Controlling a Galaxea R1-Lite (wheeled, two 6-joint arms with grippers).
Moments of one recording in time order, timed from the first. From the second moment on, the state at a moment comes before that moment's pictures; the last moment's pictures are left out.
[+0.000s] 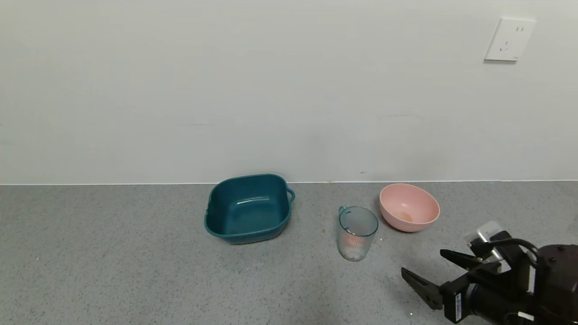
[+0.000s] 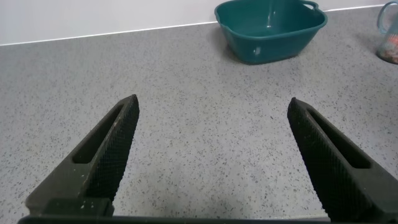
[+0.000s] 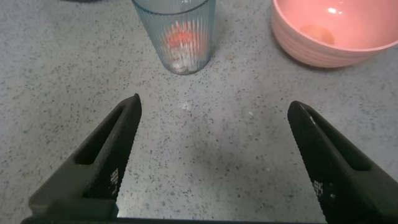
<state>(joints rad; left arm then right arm) 0.00 0.00 0.00 0.01 -0.02 0.08 0.50 1.65 -0.18 -1.10 -0.07 0.05</state>
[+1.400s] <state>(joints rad) 0.00 0.00 0.00 0.01 -0.02 0.08 0.57 2.21 -0.43 -1.47 -0.16 0.04</state>
